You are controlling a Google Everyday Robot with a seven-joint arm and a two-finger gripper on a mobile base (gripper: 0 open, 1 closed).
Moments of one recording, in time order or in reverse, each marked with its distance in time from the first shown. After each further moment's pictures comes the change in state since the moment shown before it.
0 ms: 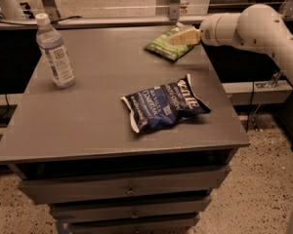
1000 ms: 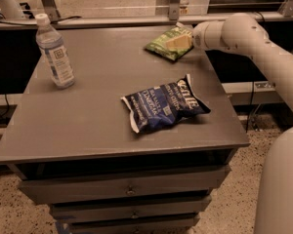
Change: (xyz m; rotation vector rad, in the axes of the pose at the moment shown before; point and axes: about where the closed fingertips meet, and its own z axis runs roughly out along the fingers) arm 0.027 -0.008 0.052 0.022 0.040 0.034
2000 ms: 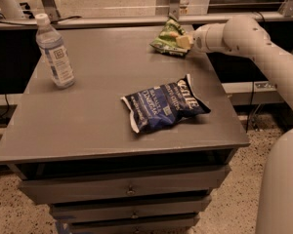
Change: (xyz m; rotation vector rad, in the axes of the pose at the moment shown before) arm 0.012 0.001 -0.001 -0.008 0.026 0.029
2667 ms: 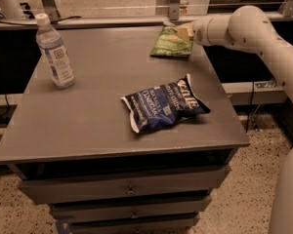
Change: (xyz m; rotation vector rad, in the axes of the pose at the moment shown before) arm -0.036 0.019 -0.021 -0.065 -0.078 -0.037
